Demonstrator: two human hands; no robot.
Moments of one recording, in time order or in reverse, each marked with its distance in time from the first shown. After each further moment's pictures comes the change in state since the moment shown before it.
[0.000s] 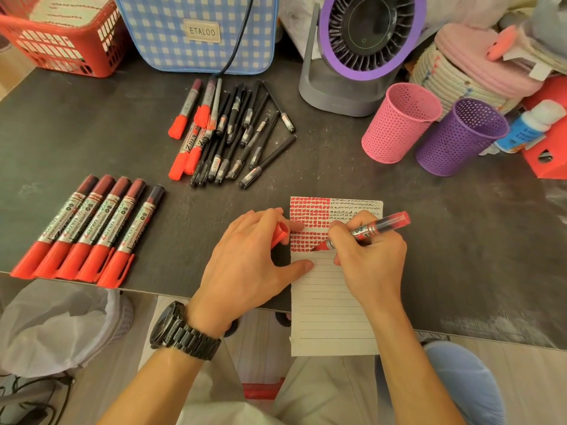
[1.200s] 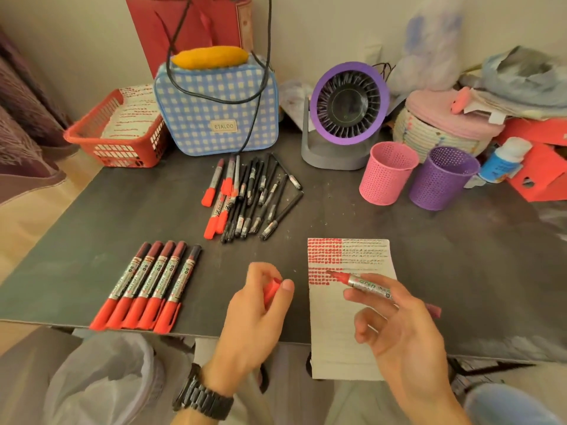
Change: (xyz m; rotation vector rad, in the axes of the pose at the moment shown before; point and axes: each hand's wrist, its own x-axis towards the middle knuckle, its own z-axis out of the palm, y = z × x) left_hand -0.038 0.001 -0.018 -0.353 0.122 -0.159; right_hand -0.061 -0.037 -0.038 0.968 -0.147 0.485
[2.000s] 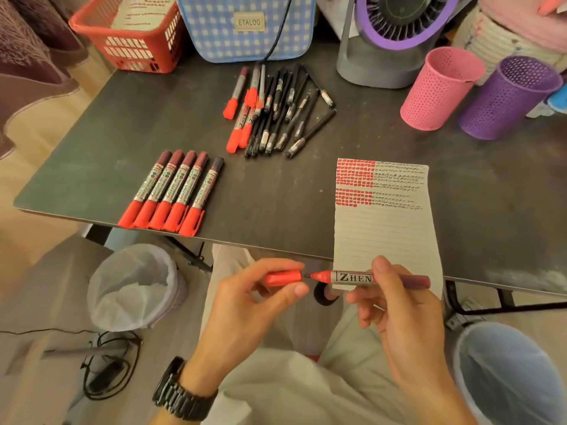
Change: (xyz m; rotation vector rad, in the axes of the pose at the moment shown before) left_hand -0.098 -0.009 -0.023 -0.244 -0.007 -0.110; right_hand -0.056 0.045 0.004 -0.382 0.117 0.012
